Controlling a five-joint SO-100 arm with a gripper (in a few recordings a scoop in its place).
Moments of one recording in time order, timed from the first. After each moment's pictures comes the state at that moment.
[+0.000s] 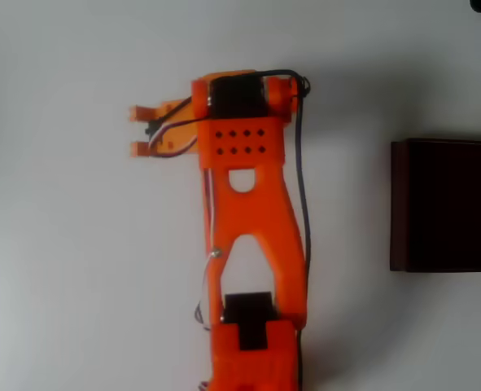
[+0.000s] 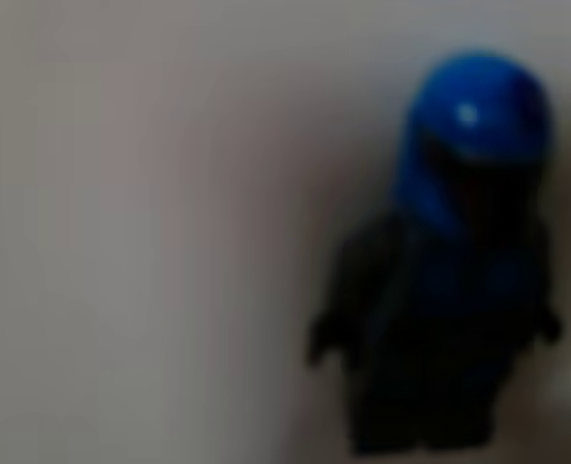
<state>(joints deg) -4.6 54.1 51.4 89.6 -5.0</state>
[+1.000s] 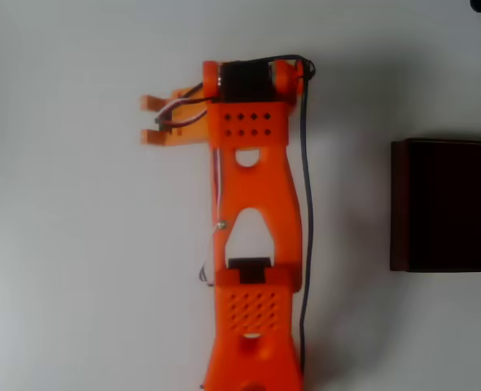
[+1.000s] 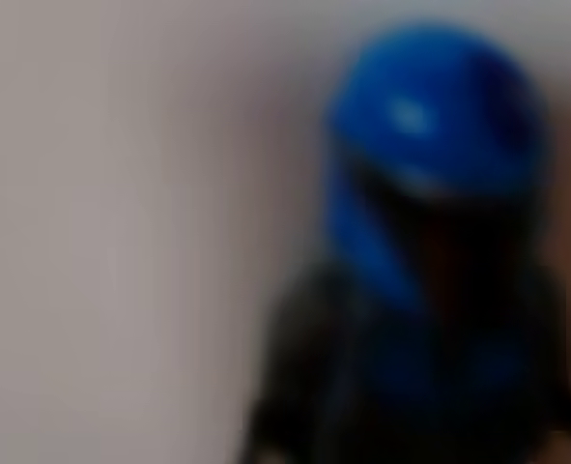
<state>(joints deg) -3.3 31.2 18.1 103.3 -5.1</state>
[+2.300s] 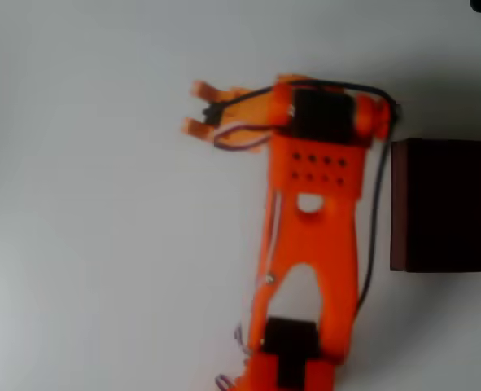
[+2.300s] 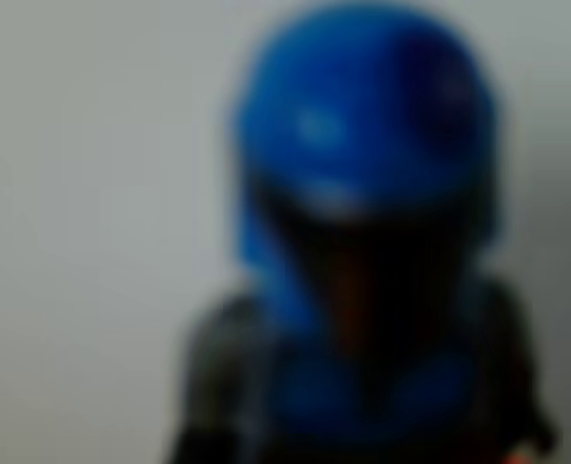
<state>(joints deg) 7.9 66.4 50.2 101.9 5.7</state>
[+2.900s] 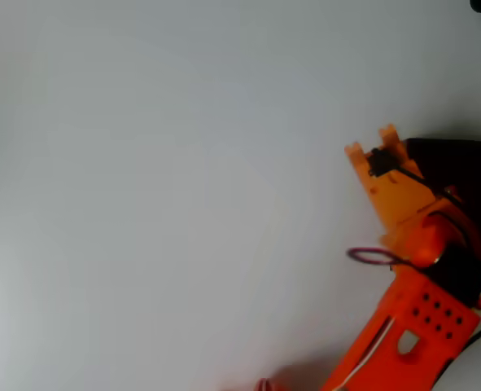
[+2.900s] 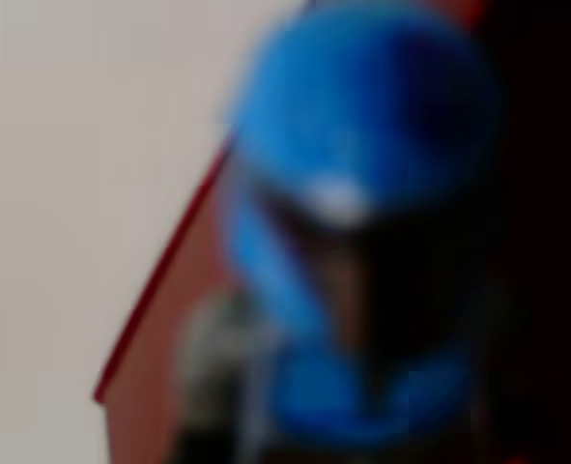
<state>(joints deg) 34.6 94.7 94.7 76.9 22.1</state>
